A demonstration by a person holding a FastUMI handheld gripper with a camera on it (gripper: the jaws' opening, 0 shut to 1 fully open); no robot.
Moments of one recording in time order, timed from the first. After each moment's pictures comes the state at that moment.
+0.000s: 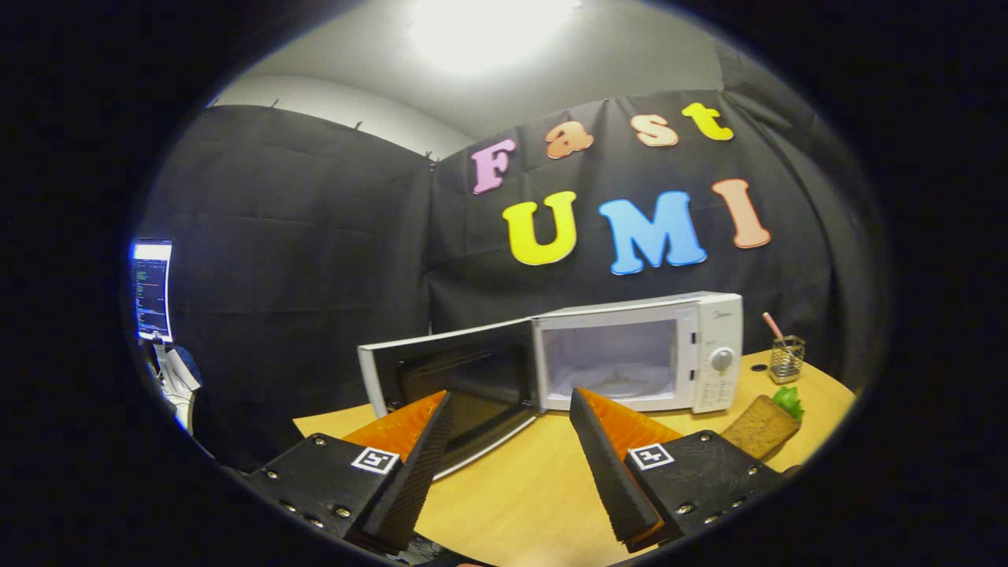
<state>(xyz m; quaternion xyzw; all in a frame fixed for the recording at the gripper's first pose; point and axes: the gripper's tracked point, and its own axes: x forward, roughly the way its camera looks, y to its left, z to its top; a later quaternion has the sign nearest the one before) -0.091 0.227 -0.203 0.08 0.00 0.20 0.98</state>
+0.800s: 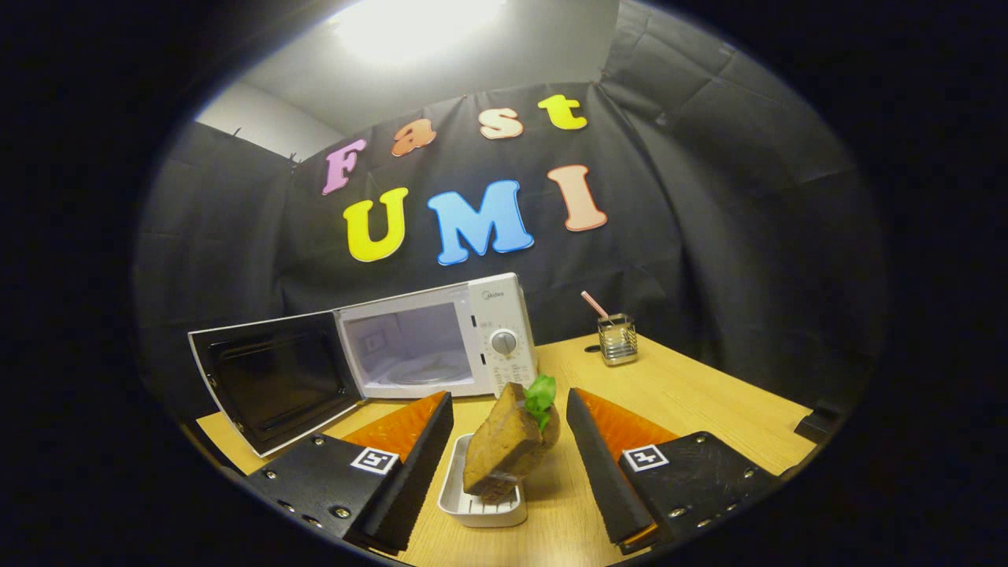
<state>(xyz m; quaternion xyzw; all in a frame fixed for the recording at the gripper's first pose) -0.057 0.006 -0.277 0.12 0.04 -0.01 0.99</state>
